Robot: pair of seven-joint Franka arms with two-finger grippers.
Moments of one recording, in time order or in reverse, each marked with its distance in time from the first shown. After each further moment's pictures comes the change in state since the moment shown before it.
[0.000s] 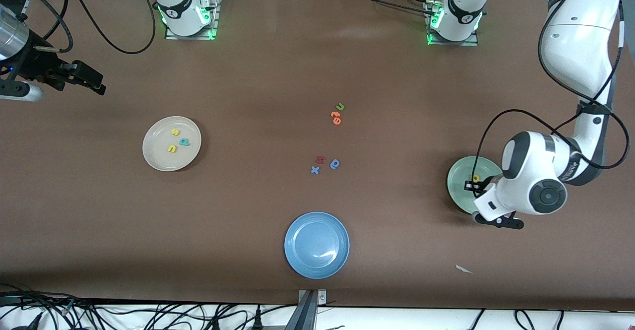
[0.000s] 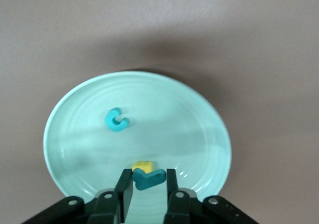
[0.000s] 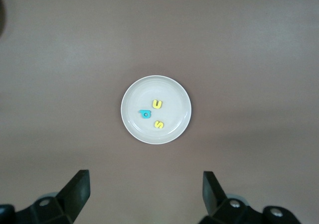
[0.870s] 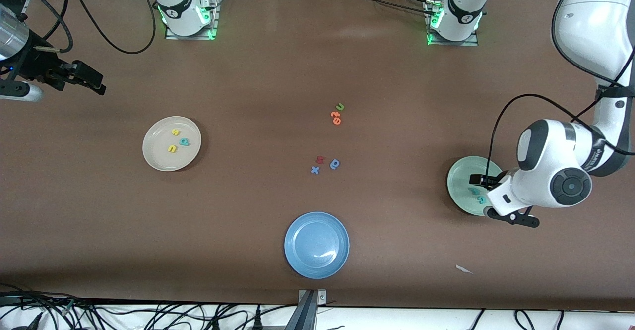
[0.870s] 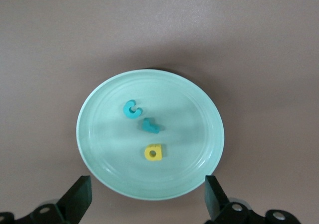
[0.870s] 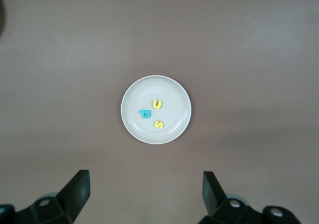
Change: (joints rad) left arm 0.005 -0.100 -0.016 -0.006 0.005 -0.049 0.013; right arm 0.000 0.000 0.000 0.000 0.000 0.000 0.000
